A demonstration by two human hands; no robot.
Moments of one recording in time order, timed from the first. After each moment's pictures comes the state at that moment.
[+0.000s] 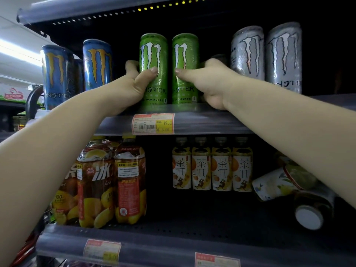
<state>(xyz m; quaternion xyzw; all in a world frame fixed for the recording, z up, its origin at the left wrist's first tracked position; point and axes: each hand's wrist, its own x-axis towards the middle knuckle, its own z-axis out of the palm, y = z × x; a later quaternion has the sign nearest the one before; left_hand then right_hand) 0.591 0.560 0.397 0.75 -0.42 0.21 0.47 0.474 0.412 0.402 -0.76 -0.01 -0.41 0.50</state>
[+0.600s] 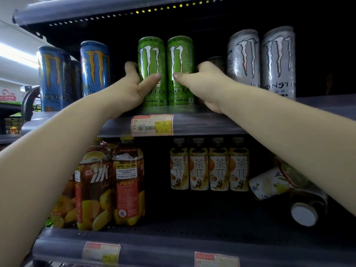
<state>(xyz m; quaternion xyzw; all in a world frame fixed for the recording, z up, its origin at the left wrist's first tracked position) 0.579 0.559 0.393 0.77 -0.41 0.27 0.41 0.475 0.416 0.399 -0.80 -0.01 -0.43 0.43</state>
